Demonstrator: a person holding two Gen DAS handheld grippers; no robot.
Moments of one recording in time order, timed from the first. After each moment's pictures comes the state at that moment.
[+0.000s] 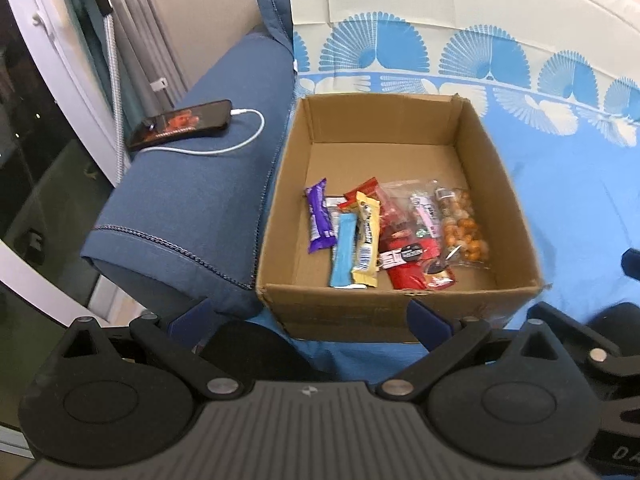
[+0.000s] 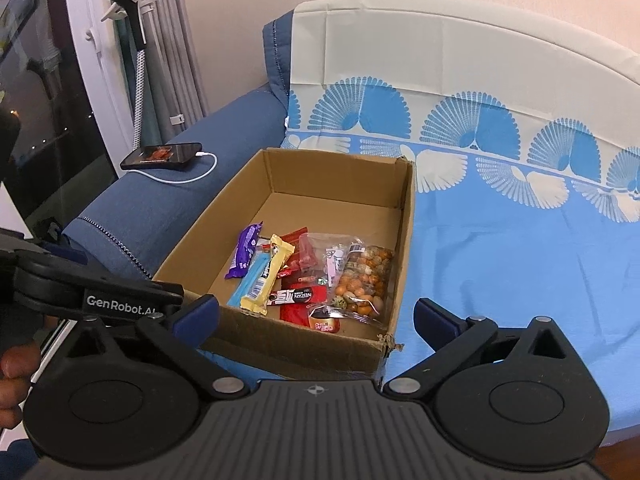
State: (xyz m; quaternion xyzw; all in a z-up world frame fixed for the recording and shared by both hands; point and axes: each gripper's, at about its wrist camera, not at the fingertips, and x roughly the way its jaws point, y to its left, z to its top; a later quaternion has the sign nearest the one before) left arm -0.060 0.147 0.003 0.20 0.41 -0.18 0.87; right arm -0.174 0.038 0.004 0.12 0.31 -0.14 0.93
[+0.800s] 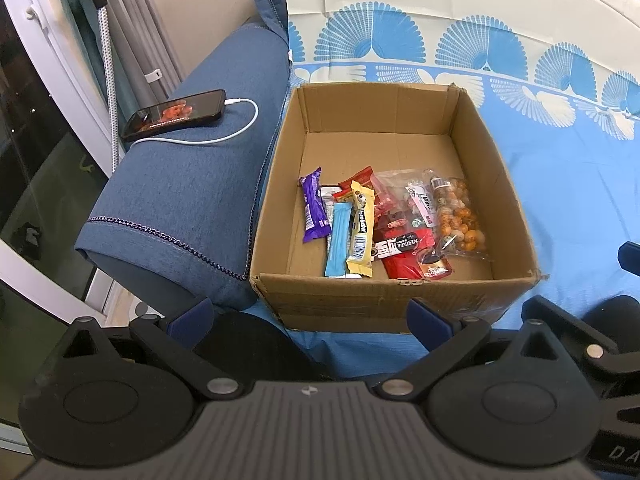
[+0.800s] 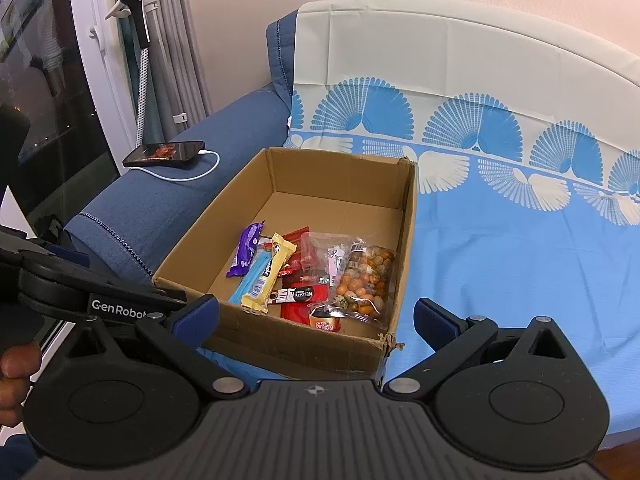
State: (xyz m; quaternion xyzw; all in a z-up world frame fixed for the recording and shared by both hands) left arm -0.059 0.147 0.000 0.20 0.42 -0.18 0.87; right arm -0.175 0.037 0.002 0.11 0.31 -0.13 0.94
